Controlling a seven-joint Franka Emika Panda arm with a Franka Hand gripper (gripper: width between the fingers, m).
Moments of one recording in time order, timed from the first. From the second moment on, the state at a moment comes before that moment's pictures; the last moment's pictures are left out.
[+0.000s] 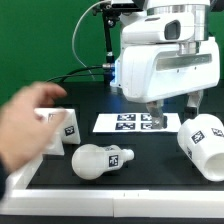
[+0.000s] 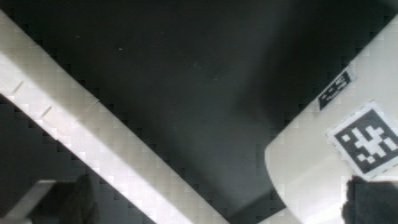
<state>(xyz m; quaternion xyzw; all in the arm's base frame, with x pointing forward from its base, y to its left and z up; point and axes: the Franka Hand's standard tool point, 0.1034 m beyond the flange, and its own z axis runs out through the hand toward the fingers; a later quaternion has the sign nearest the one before) 0.589 0.034 0.104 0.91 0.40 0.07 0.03</state>
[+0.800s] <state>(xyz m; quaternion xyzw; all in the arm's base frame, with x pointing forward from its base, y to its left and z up) 0.592 0.029 0.120 0.96 0.28 0.06 0.00</state>
